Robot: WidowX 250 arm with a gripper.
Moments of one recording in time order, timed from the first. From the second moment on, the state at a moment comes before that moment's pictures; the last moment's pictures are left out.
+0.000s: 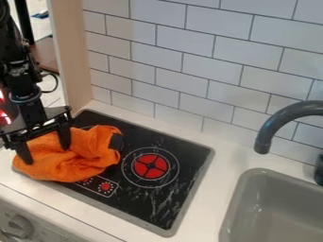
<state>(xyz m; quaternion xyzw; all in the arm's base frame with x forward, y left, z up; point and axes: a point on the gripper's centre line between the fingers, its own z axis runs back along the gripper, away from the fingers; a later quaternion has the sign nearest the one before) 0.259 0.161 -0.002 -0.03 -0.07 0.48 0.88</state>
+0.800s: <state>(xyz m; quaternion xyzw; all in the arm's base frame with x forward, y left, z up) 0.286 0.137 -0.018 -0.02 -0.09 0.45 0.89</state>
